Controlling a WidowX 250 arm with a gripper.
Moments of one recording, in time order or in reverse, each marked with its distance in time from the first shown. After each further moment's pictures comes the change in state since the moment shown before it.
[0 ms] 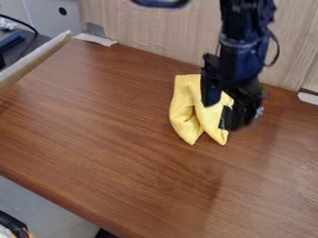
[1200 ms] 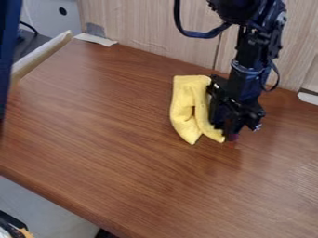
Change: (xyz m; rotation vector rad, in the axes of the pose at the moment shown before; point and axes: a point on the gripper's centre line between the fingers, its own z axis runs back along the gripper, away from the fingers) arm 0.021 0.024 -0.058 0.041 0.160 0.051
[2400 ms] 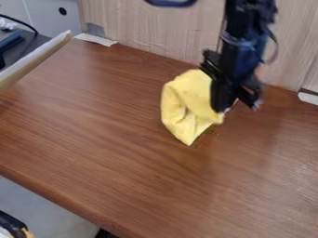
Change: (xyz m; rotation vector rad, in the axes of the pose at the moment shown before) arm -0.031 0.011 0.063 0.008 -0.162 0.061
